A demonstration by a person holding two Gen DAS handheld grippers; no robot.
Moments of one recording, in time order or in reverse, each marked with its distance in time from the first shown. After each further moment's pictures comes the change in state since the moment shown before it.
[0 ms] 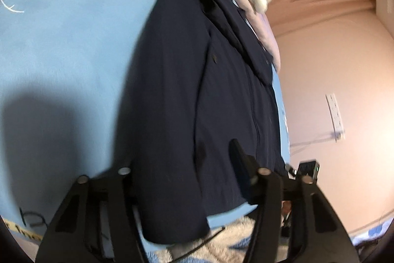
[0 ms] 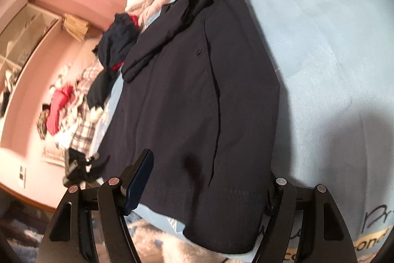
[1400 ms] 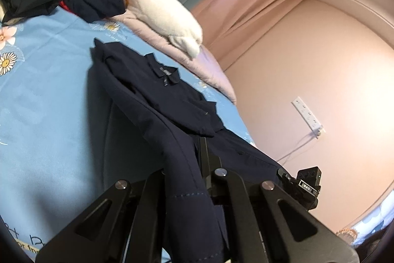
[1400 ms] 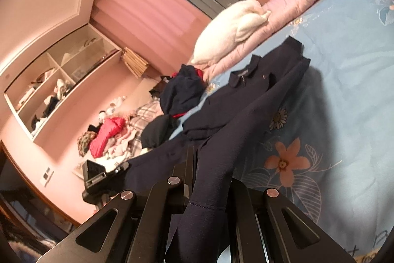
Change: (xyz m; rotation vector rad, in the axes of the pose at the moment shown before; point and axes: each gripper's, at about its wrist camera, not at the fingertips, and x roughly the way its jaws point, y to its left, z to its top) left arm -0.071 -0.126 0.013 0.323 -0.292 -0.160; right arm -0.067 0.085 0.012 -0.183 -0.332 0.271
